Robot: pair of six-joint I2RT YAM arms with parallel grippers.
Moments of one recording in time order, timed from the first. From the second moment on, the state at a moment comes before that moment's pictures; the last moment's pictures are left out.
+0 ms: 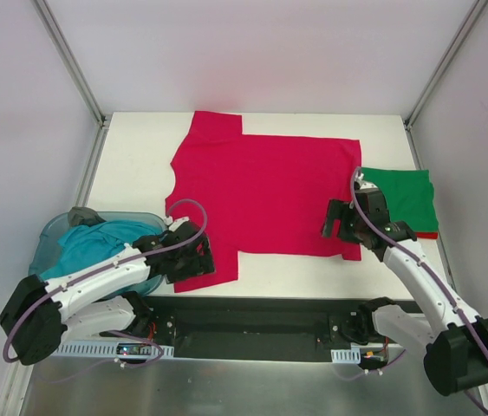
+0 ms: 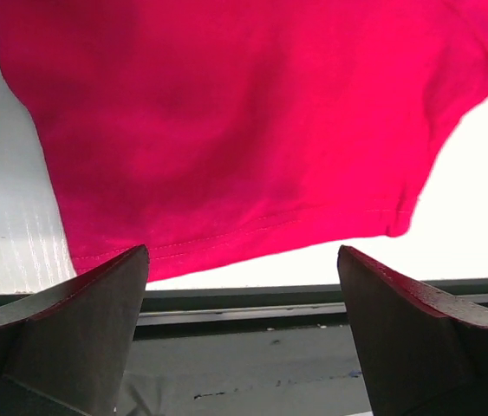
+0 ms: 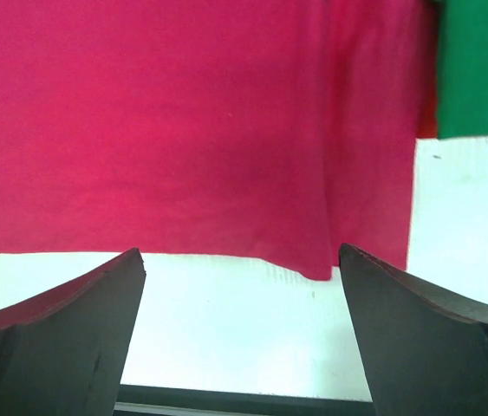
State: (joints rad) left arm -0.81 1.00 0.55 -0.70 -0.11 -1.02; right arm 0.29 0.99 0.70 -0.61 0.04 0.40
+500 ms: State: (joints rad) left arm -0.84 1.11 0.58 -0.79 -0.11 -1.10; right arm 0.29 1.00 0.70 -0.68 0.16 0.41
